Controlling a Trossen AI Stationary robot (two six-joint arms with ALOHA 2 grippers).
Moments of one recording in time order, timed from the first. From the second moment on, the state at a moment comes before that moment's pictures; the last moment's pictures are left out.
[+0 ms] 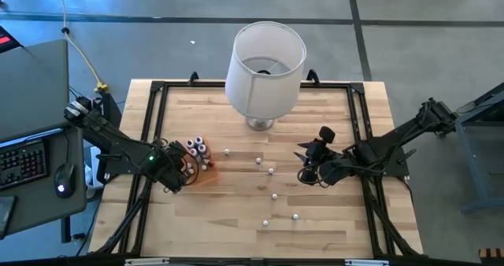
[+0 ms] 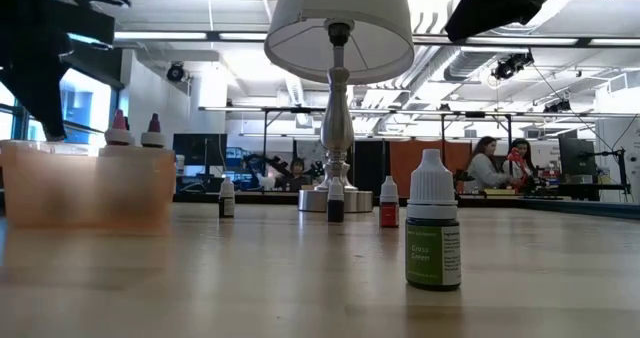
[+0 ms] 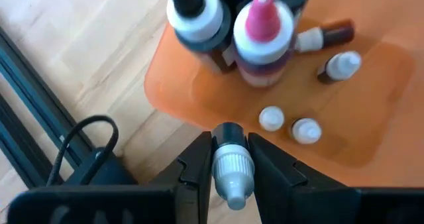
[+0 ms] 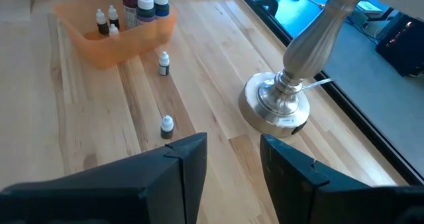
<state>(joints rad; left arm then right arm) -0.59 1.15 0.78 -1.24 -0.44 -1.37 0.46 1.18 0.90 -0.55 0.81 0.49</state>
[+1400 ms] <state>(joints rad) -0.16 1.16 0.65 -1.04 -0.29 -0.81 0.46 1.18 0.90 -0.52 0.80 0.46</state>
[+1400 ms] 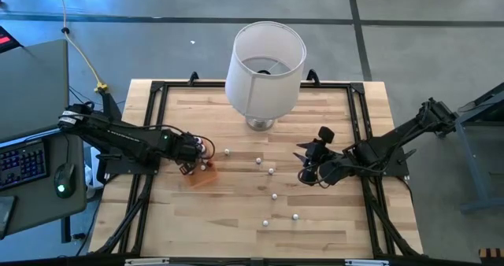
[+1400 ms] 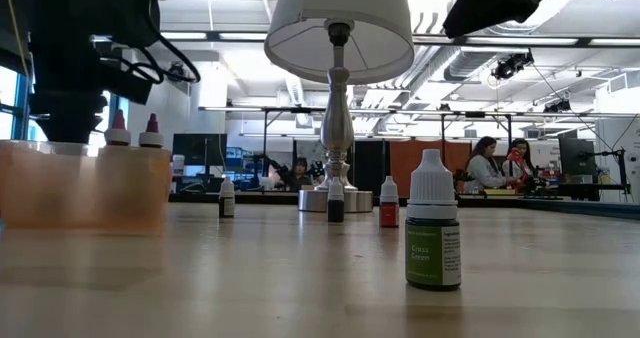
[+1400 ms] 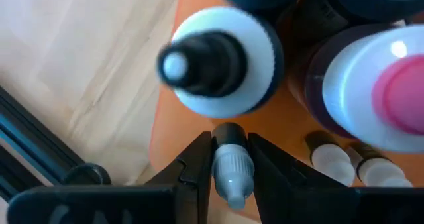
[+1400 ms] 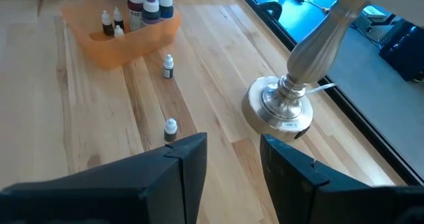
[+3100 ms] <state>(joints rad) -0.34 1.15 1.09 -1.17 -0.45 -0.97 0.44 1.29 0.90 -0.37 0.69 0.37</state>
